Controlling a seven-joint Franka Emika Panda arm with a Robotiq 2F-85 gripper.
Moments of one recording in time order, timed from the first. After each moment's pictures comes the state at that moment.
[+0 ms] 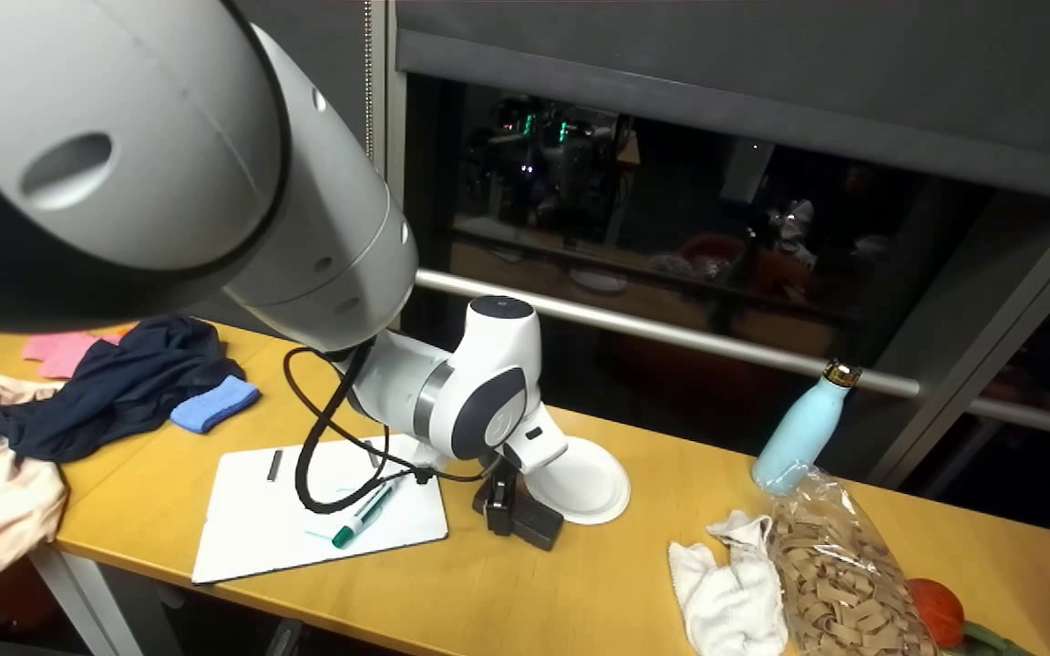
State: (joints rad) arm -0.11 1.32 -0.29 -1.29 0.27 2.66 1.16
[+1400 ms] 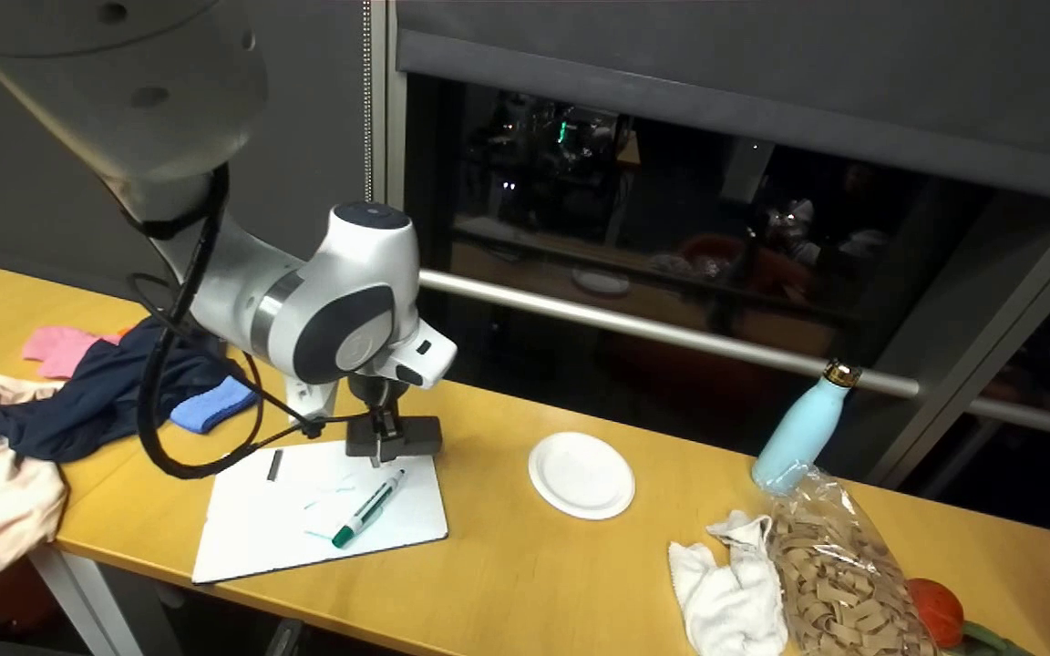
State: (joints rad) arm -0.02 0.95 -0.08 -1.75 0.26 2.83 0.67
